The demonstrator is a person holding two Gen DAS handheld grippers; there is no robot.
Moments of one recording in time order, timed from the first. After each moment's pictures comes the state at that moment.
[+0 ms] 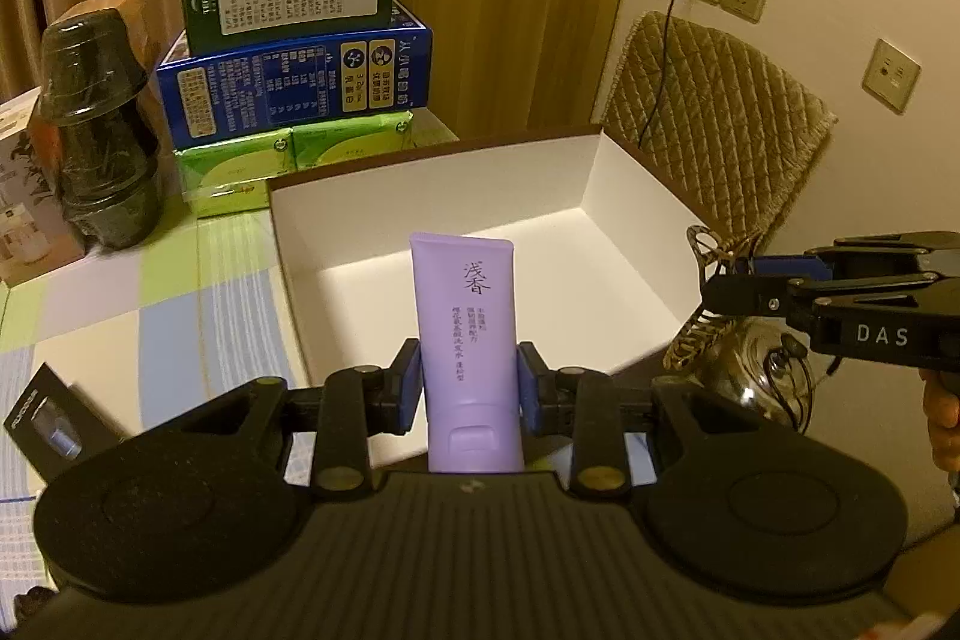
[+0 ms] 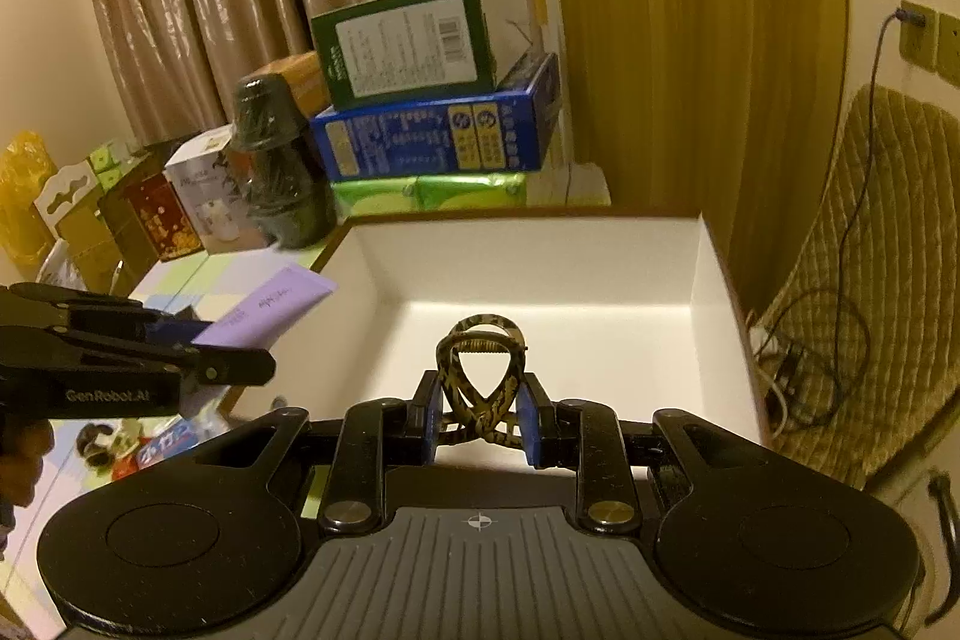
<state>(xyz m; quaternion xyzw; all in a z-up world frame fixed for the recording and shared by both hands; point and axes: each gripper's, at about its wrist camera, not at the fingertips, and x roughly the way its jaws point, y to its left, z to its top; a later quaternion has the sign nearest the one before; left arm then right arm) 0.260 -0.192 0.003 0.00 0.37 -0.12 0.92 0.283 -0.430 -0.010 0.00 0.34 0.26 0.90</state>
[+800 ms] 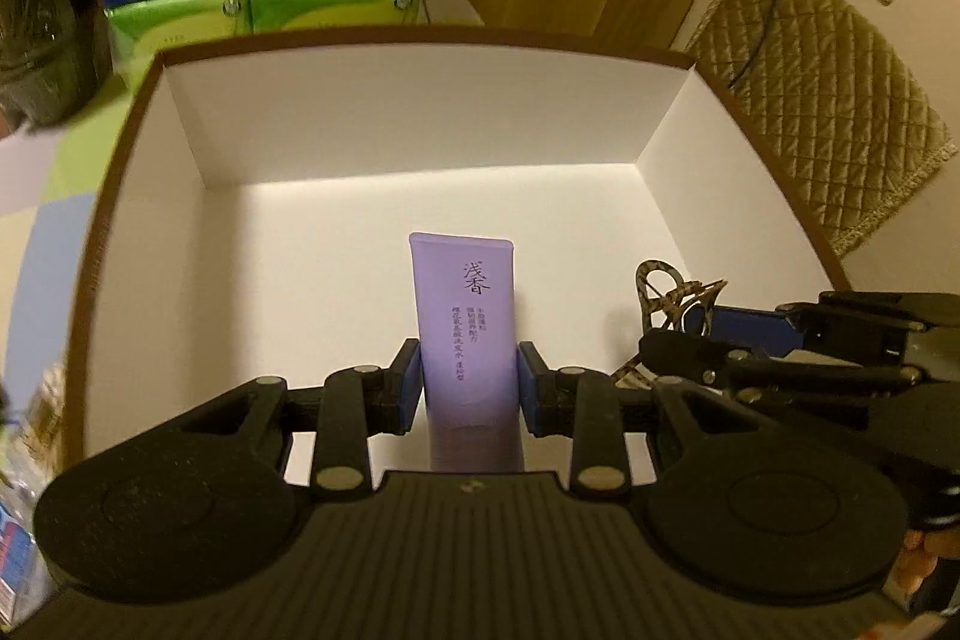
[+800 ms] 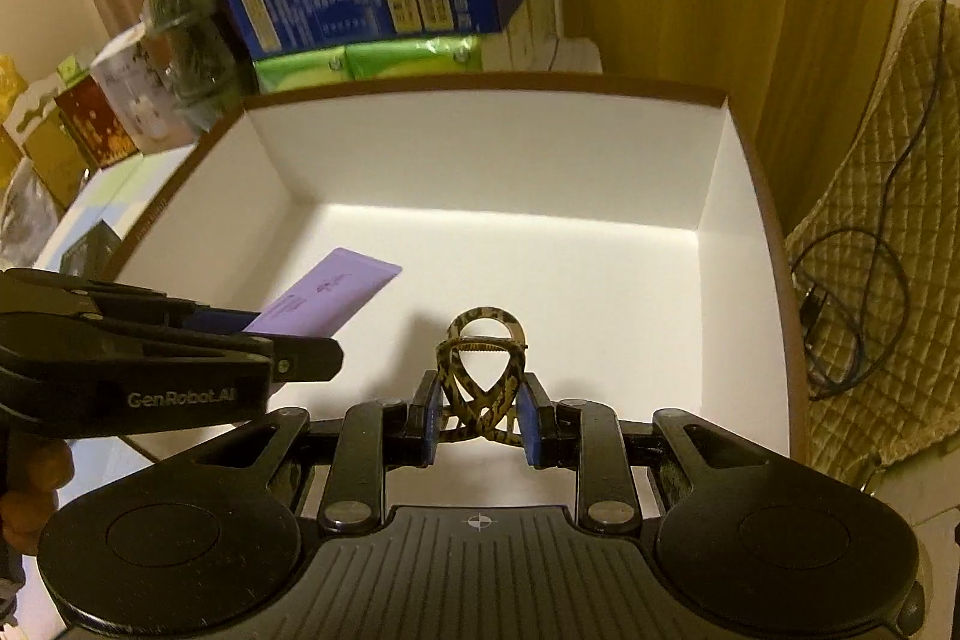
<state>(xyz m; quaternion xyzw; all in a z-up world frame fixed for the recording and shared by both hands) 0.369 -0.250 -0.088 -0.08 0.47 -0.05 0.88 0.393 -0.433 -0.093 -0.05 0.45 0.27 0.85</state>
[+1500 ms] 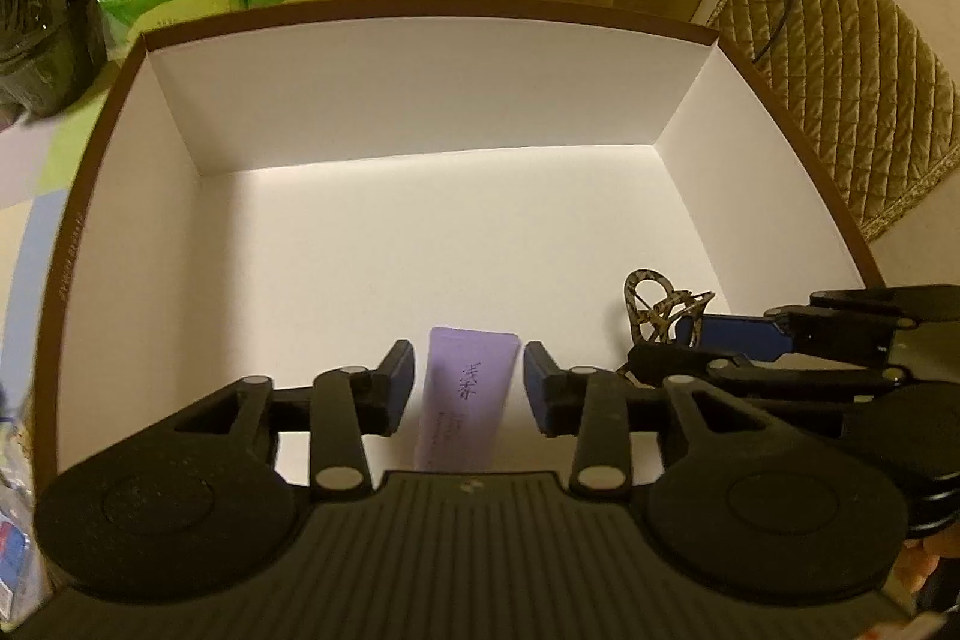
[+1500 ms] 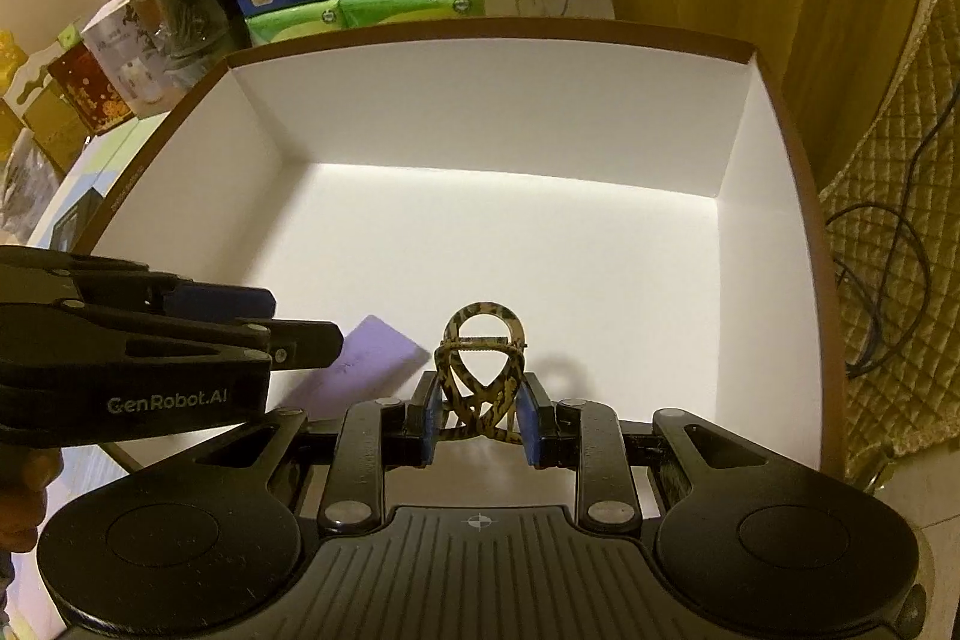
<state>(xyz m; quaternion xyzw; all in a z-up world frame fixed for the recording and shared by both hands) 0.382 -0.256 -0.095 -0.06 0.49 -0.04 0.87 0.412 -0.431 -0.109 -0.06 0.48 0.28 0.83</state>
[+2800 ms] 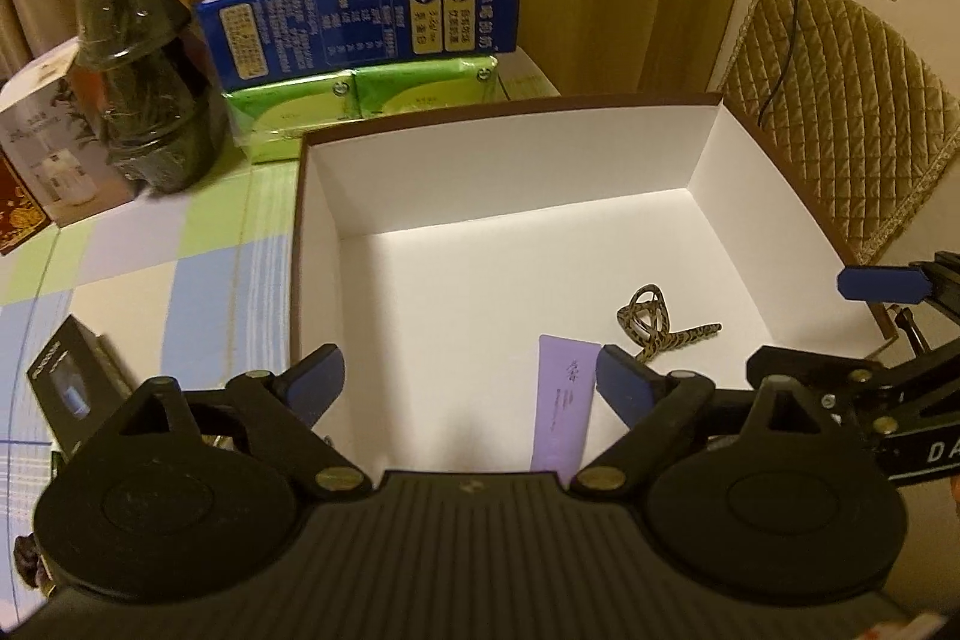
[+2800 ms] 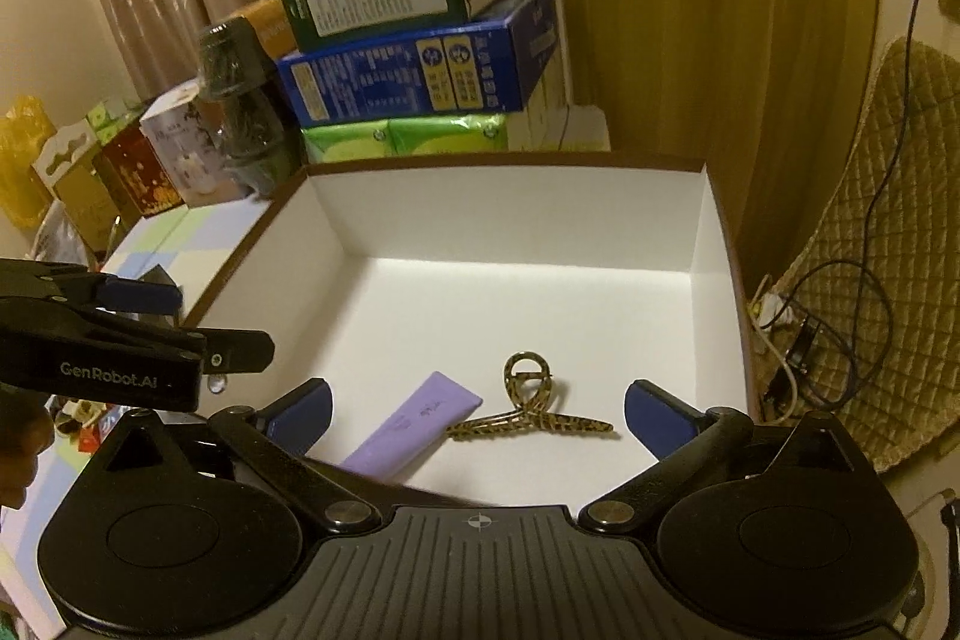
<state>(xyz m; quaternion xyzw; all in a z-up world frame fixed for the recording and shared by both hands) 0.315 -0.226 -0.024 0.00 0.43 0.01 0.90 0.338 -0.446 -0.041 -0.02 0.39 0.28 0.88</state>
